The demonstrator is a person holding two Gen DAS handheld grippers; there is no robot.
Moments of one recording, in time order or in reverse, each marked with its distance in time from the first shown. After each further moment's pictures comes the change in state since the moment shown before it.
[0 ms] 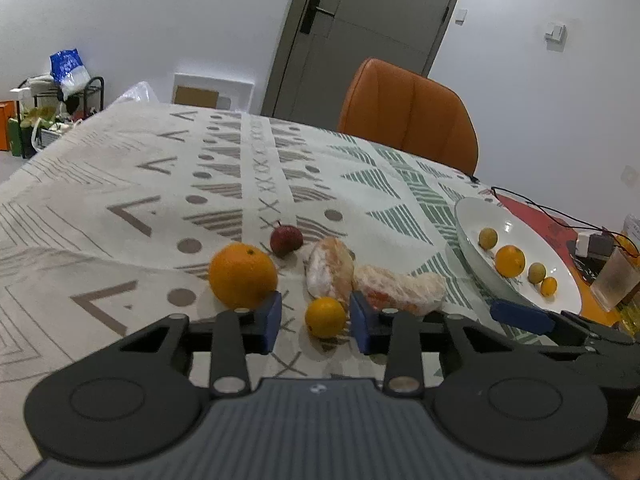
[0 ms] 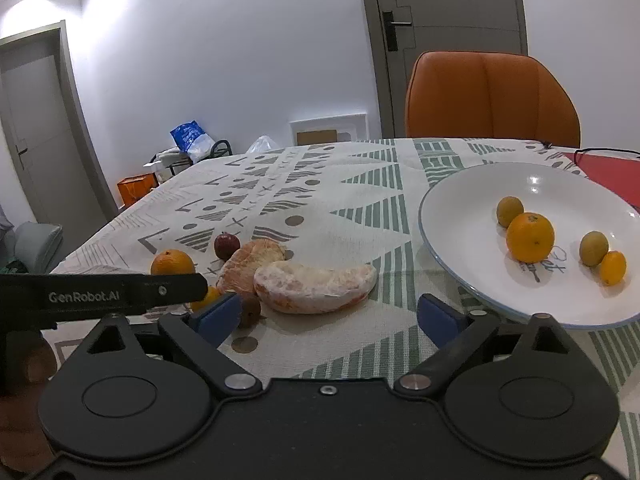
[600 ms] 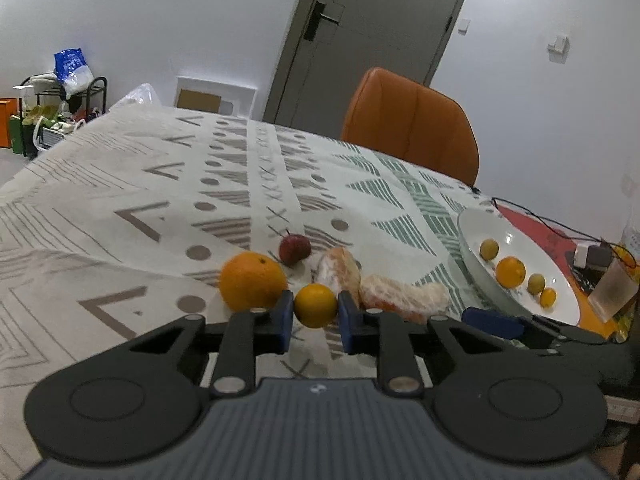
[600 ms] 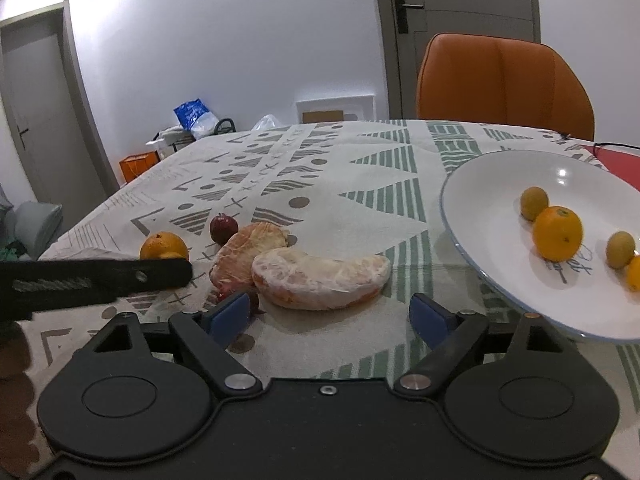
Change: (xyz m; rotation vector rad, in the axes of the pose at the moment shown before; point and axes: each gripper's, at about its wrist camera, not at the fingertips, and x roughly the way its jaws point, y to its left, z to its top) left arm -0.008 0.011 0.004 -0.027 -0.029 -0.001; right arm 0.025 0.006 0.002 -0.037 0.063 0.007
